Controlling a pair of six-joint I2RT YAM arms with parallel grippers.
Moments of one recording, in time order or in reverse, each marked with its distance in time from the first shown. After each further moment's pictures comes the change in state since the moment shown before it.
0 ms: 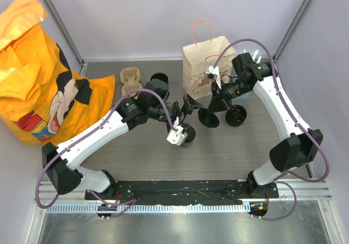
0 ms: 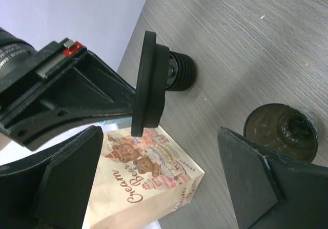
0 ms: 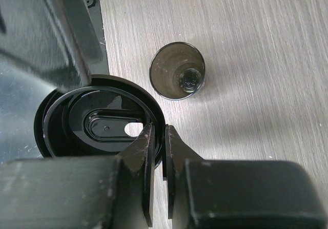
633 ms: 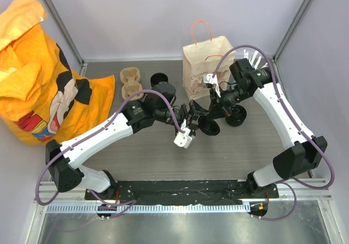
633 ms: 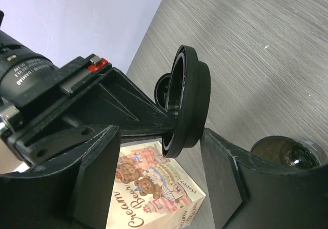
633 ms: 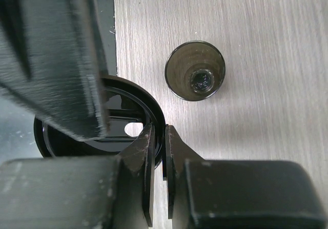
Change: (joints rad) left arm -0.082 0.030 0.014 0.088 -0.015 -0.109; right arm 0.056 -0.067 -0.078 -0.006 -0.003 -0.079
